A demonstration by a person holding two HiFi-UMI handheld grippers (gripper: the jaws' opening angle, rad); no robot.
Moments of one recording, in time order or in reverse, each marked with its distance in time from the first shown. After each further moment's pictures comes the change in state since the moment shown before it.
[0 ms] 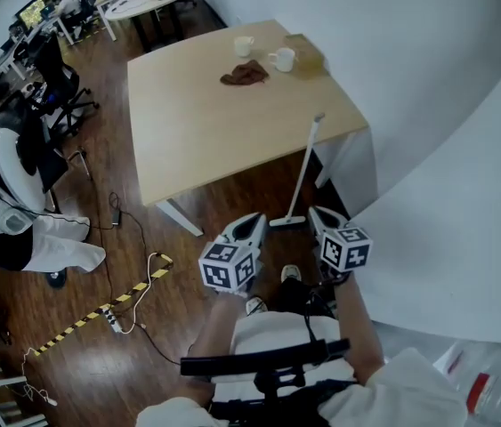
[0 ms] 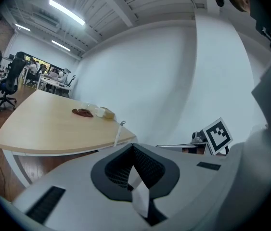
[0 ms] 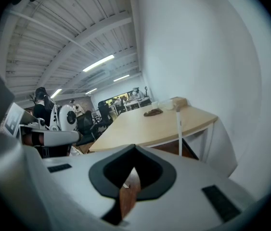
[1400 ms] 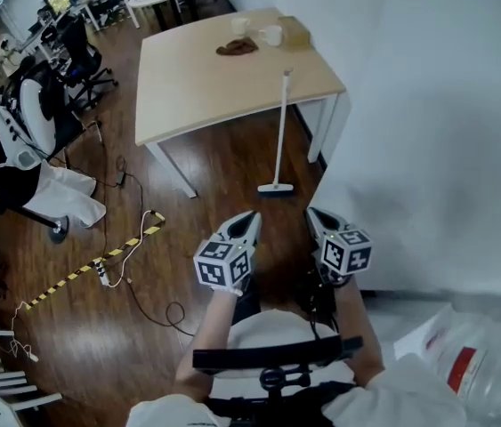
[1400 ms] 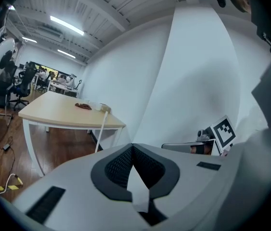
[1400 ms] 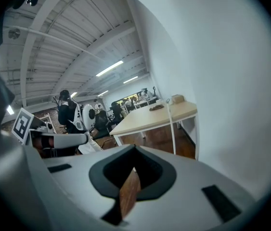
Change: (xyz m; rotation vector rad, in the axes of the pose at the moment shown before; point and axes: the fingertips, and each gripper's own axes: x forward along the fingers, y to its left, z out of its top) left arm -0.070 -0.200 -0.150 0.014 -0.027 0.122; right arm -0.223 -0.037 -0.126 -0.010 -0.007 0.148
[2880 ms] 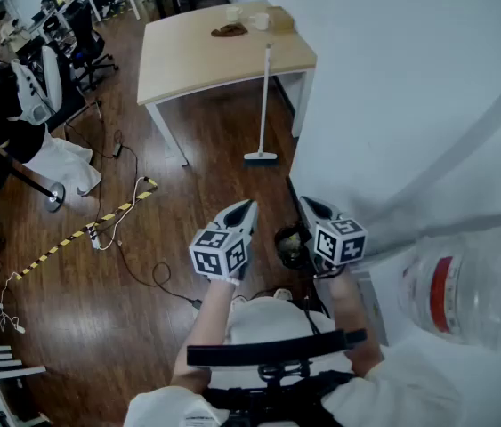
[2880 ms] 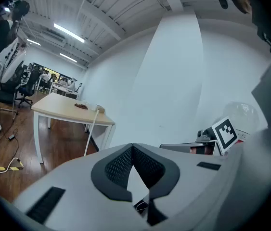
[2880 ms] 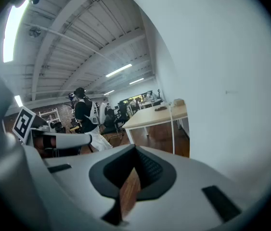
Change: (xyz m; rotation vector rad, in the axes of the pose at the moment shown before) left arm -0.154 -0.167 -0.083 -0.020 -0.054 -0.006; right arm -0.211 0.083 -0.078 -0.076 -0.010 0.020
